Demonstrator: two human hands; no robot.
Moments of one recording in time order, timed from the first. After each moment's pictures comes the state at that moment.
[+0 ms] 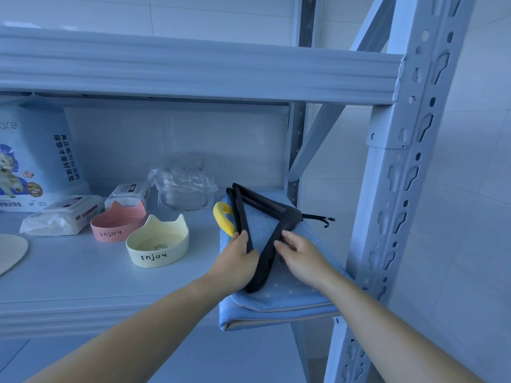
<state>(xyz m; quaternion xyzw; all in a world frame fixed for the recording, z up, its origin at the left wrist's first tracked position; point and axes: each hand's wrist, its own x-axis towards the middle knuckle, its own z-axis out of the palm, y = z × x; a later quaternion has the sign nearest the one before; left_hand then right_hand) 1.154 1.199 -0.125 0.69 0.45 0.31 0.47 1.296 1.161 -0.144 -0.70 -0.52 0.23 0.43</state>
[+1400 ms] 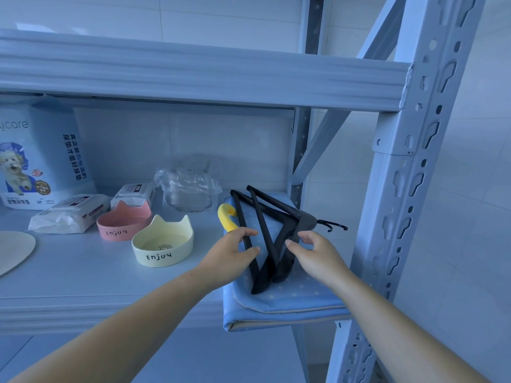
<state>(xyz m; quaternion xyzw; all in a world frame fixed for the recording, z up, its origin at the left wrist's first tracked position) 1.129 1.223 -0.125 0.81 0.37 0.28 0.35 1.301 1.145 -0.130 -0.74 -0.46 0.19 0.44</state>
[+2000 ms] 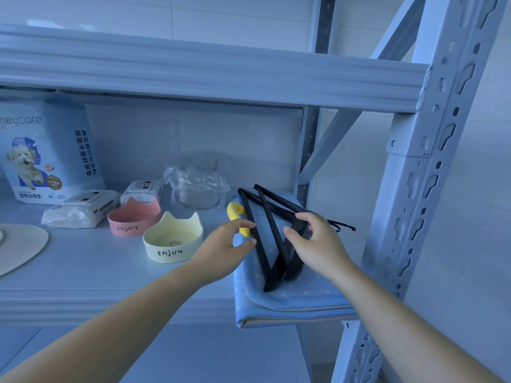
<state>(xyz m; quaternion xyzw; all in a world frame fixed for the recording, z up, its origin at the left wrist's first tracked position) 1.102 1.234 -0.121 0.83 0.36 0.32 0.28 1.273 1.147 -0.108 -0.72 -0.52 0.09 0.46</state>
